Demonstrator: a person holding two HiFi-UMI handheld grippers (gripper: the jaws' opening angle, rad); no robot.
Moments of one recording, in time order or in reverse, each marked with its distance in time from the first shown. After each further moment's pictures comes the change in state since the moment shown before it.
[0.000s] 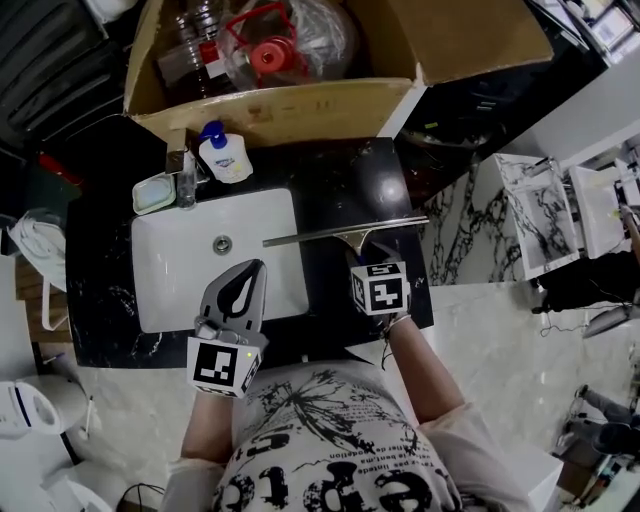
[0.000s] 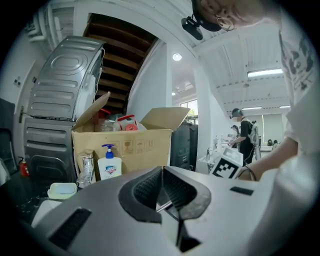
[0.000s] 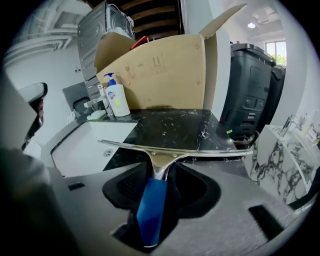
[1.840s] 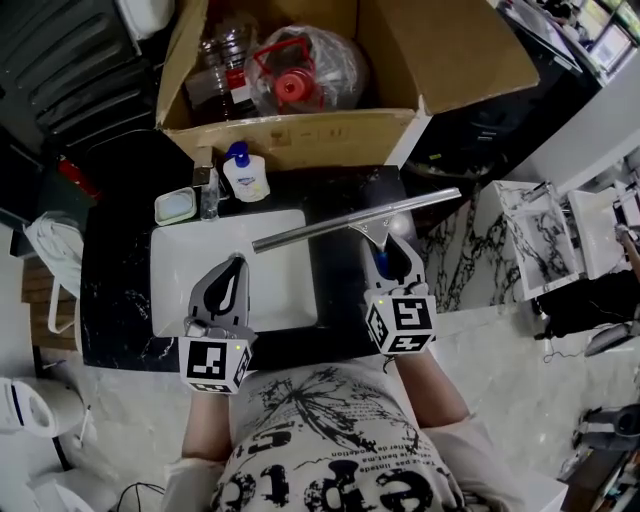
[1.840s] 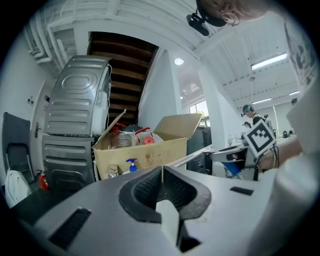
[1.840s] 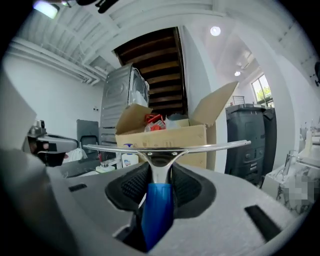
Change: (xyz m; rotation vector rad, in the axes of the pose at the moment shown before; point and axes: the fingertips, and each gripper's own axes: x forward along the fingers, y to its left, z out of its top) left arm -0.033 0.048 0.025 0.061 -0.078 0.153; right arm -0.135 0.034 0.134 -0.071 -0.688 -0.001
